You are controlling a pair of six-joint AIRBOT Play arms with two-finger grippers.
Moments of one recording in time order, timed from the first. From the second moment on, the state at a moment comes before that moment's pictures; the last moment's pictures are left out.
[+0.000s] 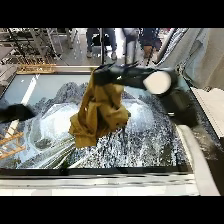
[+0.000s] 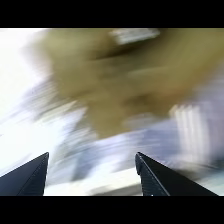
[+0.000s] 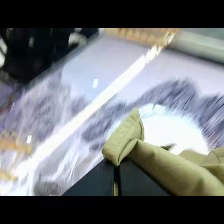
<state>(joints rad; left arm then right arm) 0.33 -1.05 1.44 1.24 -1.53 -1.35 0.55 -1.52 1.93 -1.15 0.84 1.44</state>
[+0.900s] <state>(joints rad) 0.92 -1.47 1.41 1.41 -1.17 -1.49 0.58 -1.60 1.93 -1.18 0.83 1.30</state>
